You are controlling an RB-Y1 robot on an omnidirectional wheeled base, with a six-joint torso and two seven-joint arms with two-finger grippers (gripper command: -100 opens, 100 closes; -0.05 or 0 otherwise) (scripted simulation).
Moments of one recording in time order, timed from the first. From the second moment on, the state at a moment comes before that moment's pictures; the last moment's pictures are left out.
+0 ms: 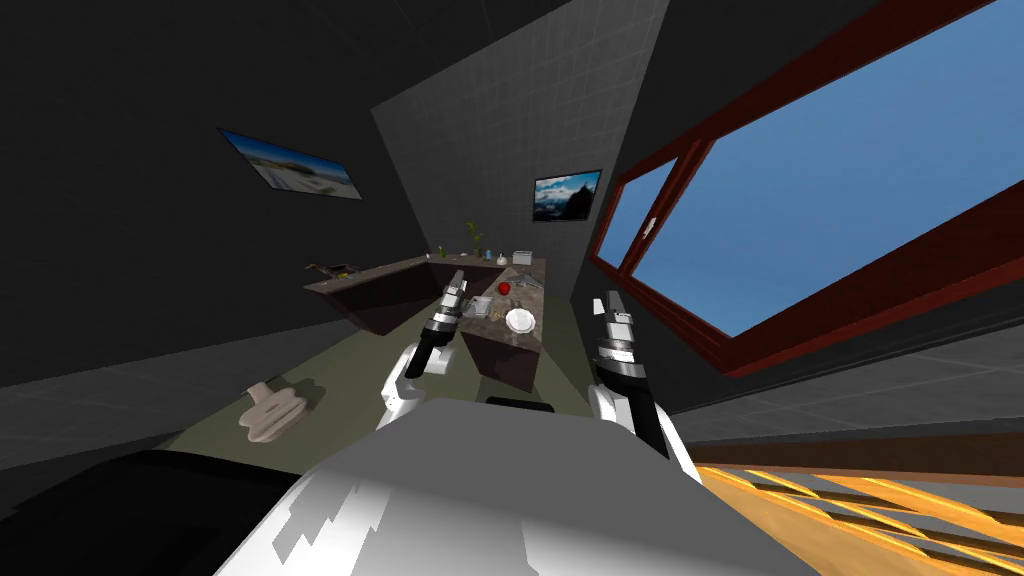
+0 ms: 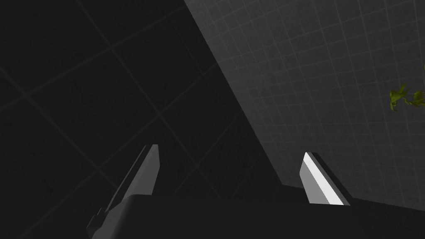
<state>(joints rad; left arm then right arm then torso) 0.22 0.23 -0.01 -2.26 -0.14 -0.20 -0.10 0.48 0.00 0.05 -2.30 0.10 -0.40 0.03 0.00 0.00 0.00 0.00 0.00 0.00</state>
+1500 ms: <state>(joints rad) -0.14 0.37 0.07 -2.06 -0.11 0.21 -0.07 0.48 0.00 0.05 -2.30 0.10 -0.40 0.03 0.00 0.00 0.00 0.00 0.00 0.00</state>
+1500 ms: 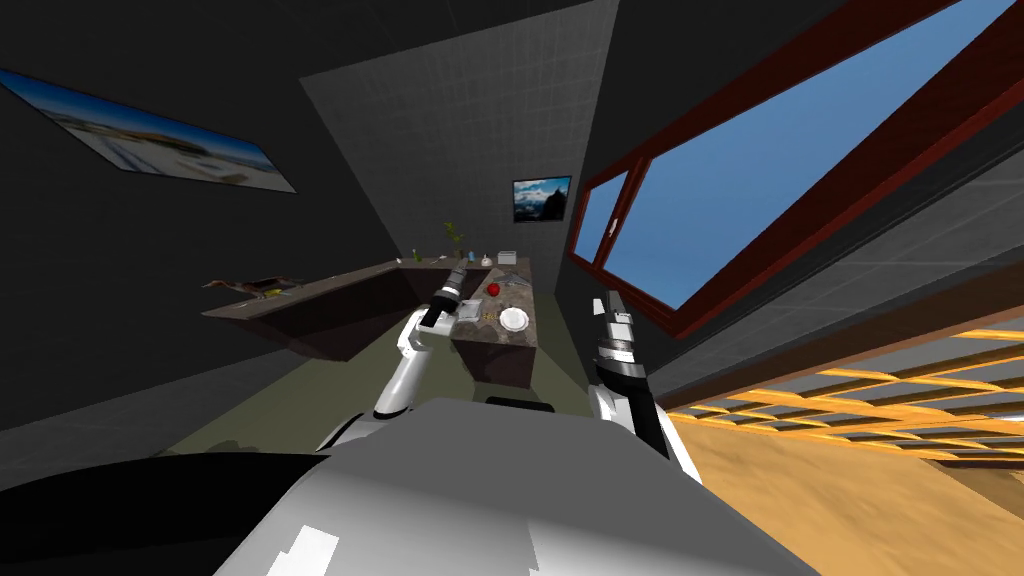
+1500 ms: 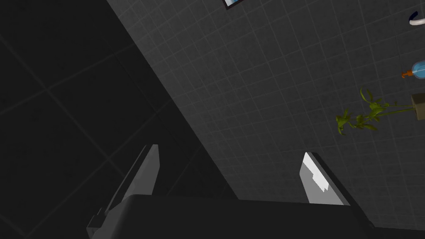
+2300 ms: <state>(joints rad) -0.29 0.41 0.10 -1.93 -0.08 0.42 -0.06 0.48 0.00 0.05 -2.30 0.10 -0.40 0.03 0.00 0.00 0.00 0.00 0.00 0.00</state>
